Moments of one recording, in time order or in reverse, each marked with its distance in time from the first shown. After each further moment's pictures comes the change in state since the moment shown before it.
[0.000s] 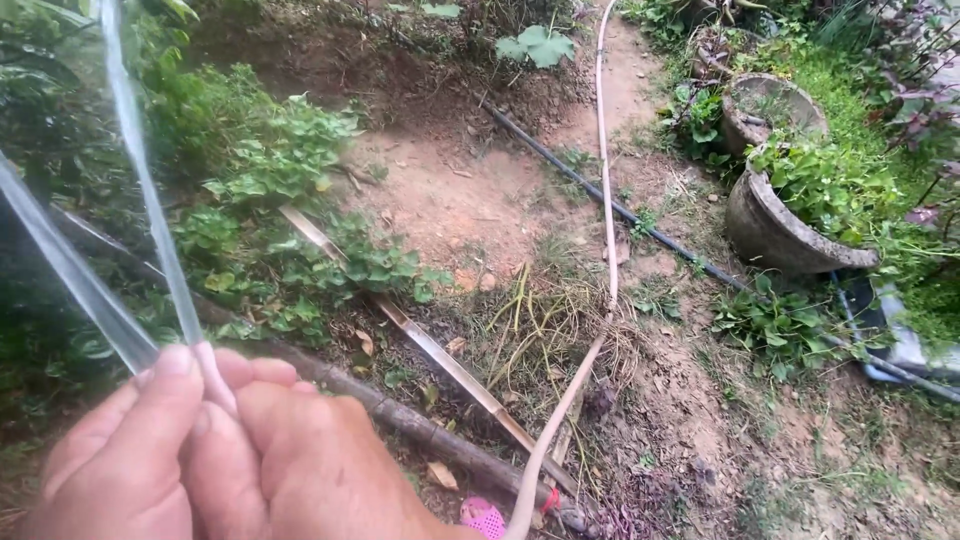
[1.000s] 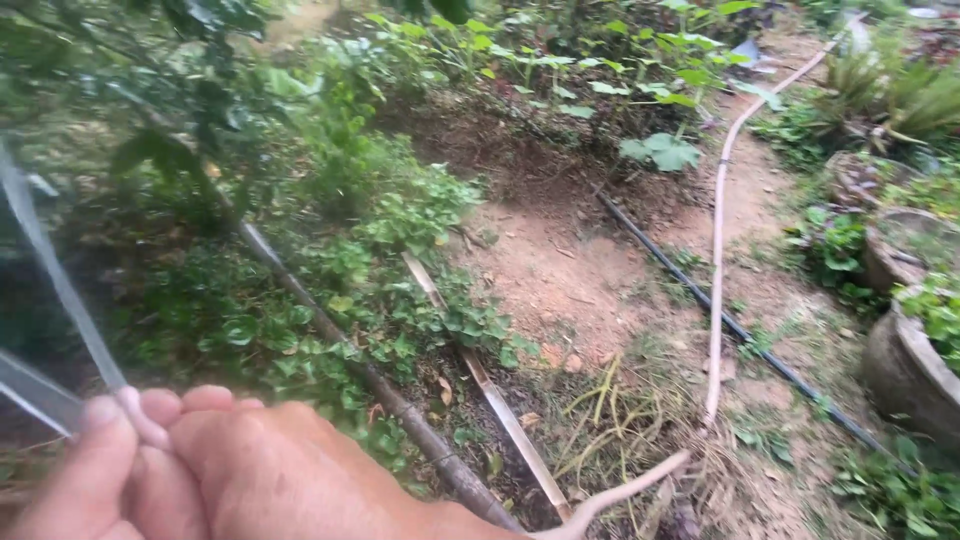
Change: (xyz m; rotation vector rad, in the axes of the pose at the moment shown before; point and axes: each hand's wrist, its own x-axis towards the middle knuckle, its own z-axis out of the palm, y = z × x) left_hand 0.017 -0.020 -0.082 -0.247 0.358 0.246; right_hand 0.052 -0.021 0.044 -0.217 -0.490 -0.354
